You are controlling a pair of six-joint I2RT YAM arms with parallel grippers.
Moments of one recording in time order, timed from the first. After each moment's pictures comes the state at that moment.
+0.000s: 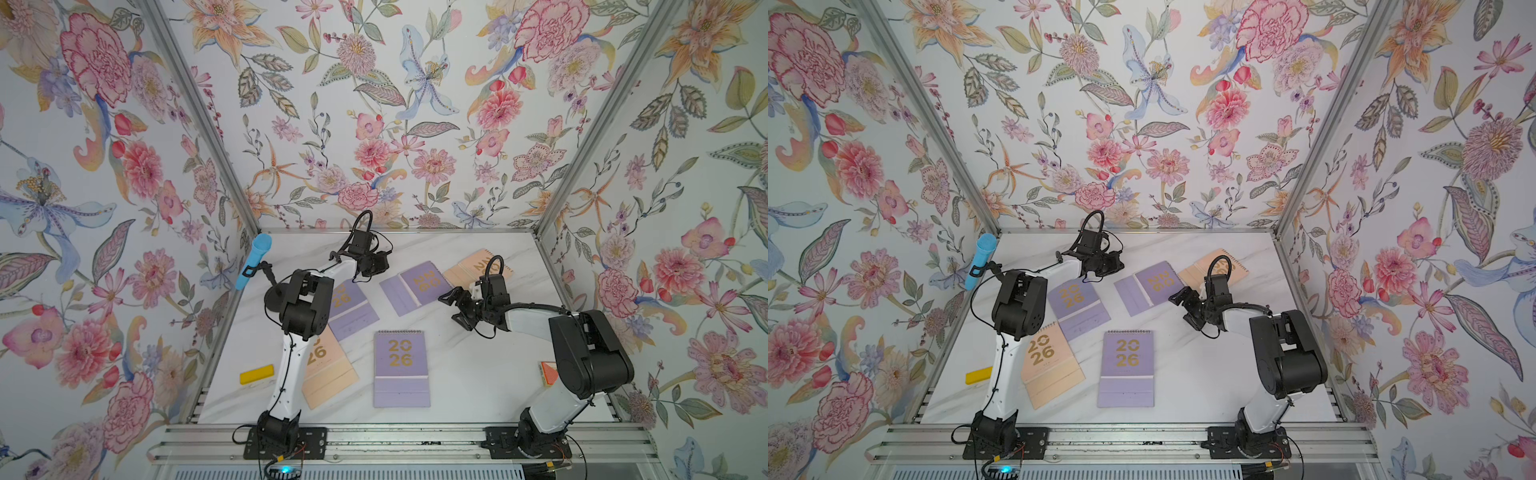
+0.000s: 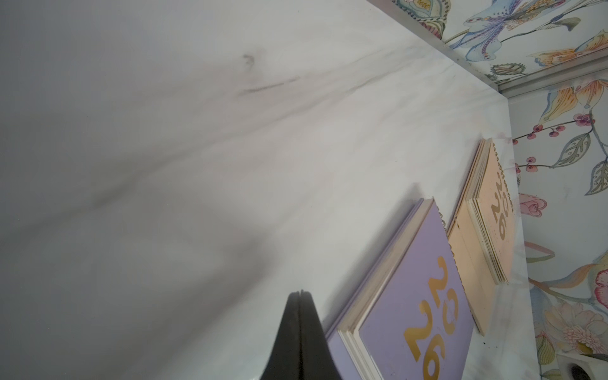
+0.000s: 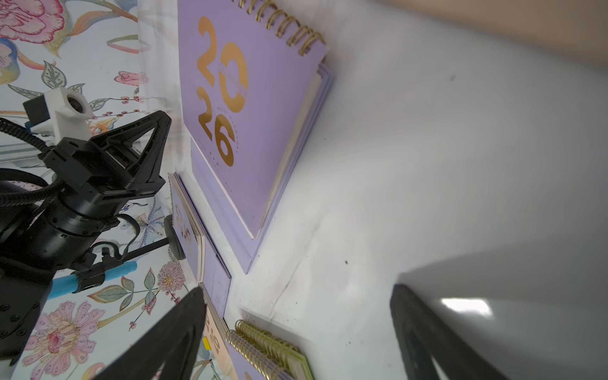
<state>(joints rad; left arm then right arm) -0.35 2.42 1.86 -0.24 0.39 -0.56 0.25 1.71 0.81 0.07 -0.49 1.00</state>
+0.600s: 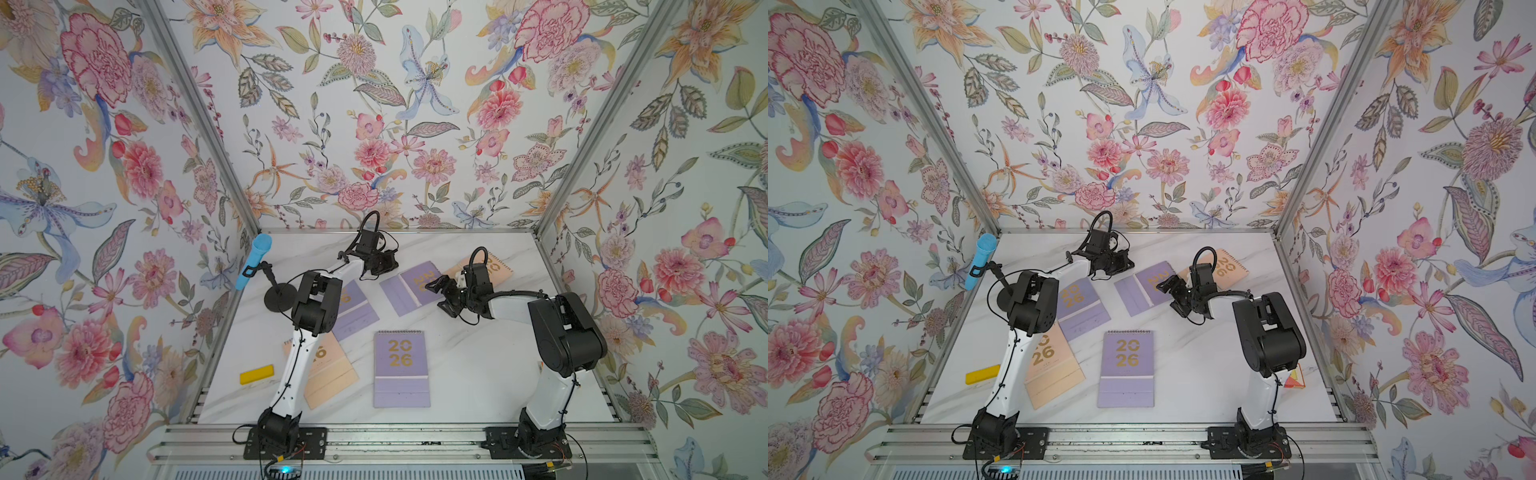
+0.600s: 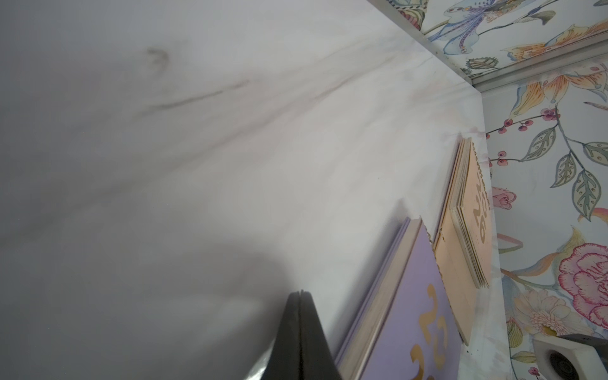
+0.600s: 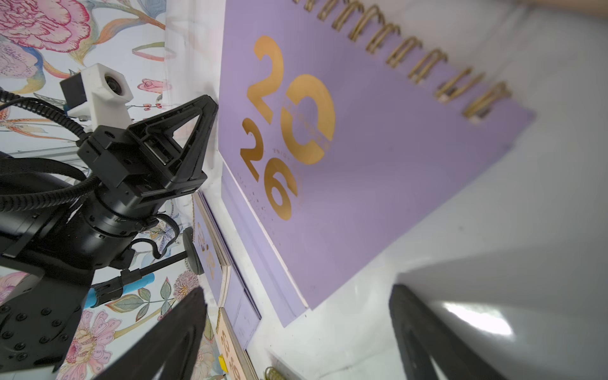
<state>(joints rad) -0.38 2.56 2.02 -0.25 0.48 -0.58 0.31 1.87 0.96 0.16 -0.47 1.08</state>
